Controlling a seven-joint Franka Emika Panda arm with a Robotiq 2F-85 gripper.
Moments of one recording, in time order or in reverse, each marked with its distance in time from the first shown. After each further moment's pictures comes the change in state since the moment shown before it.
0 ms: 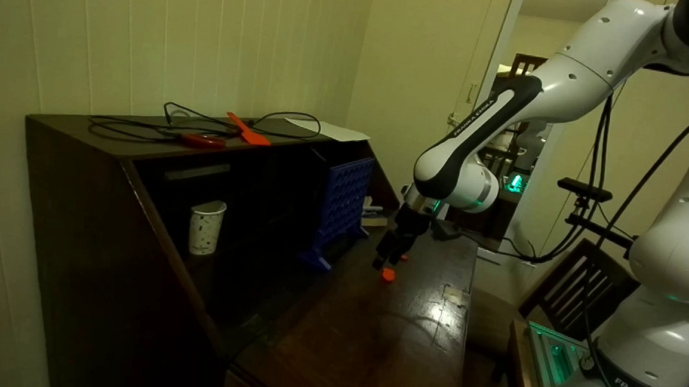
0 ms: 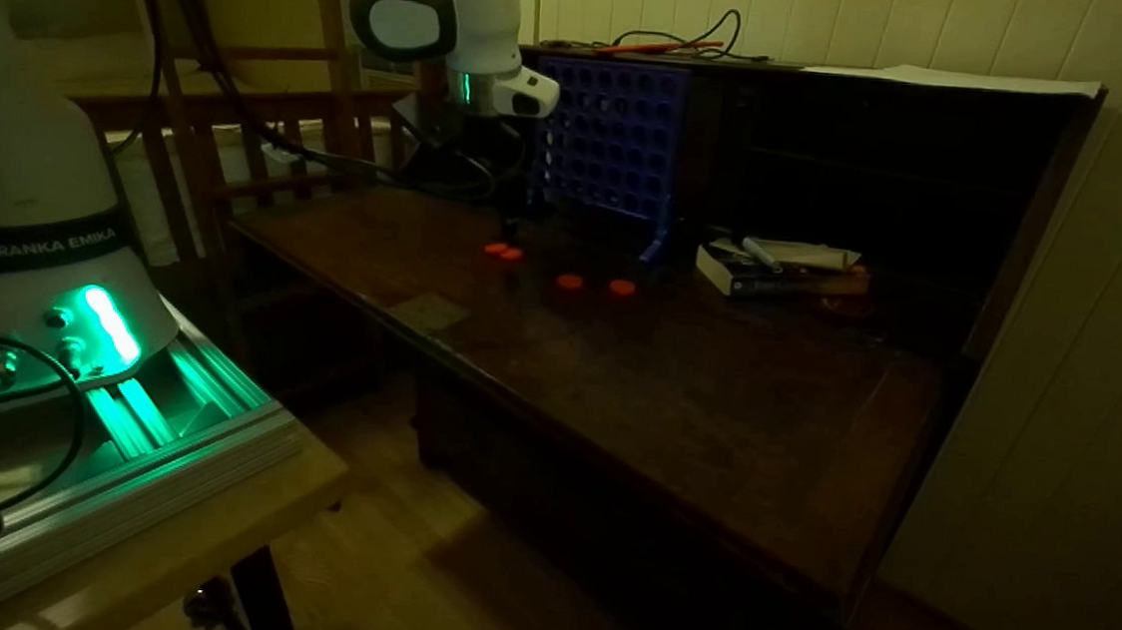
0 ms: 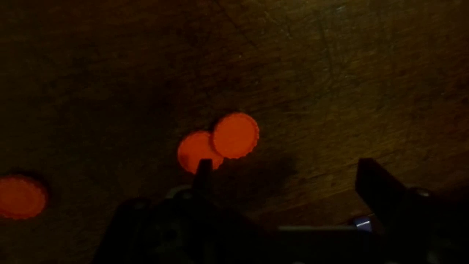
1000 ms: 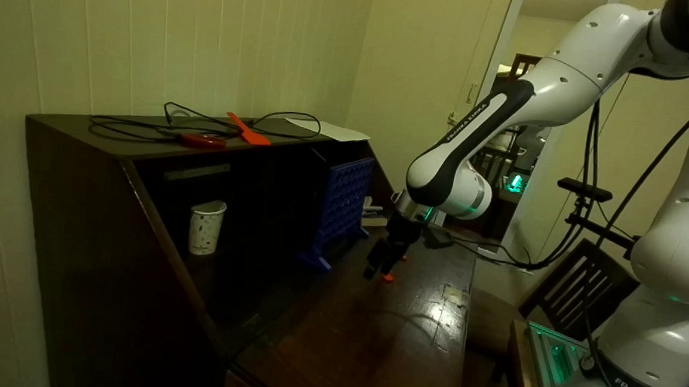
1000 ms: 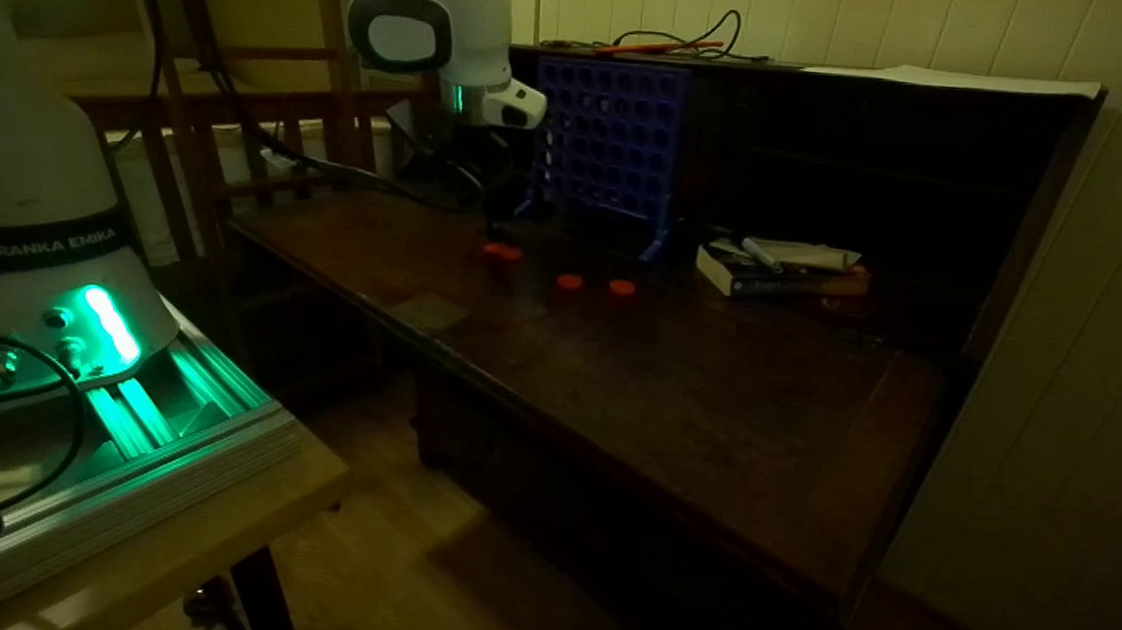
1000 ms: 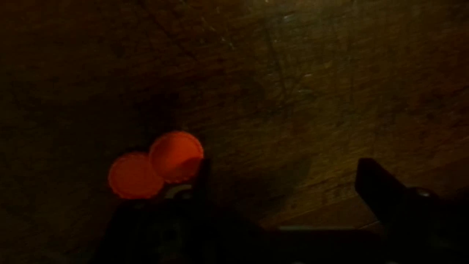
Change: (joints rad) arm 0.022 0.054 0.048 0.014 0.017 0.014 0.026
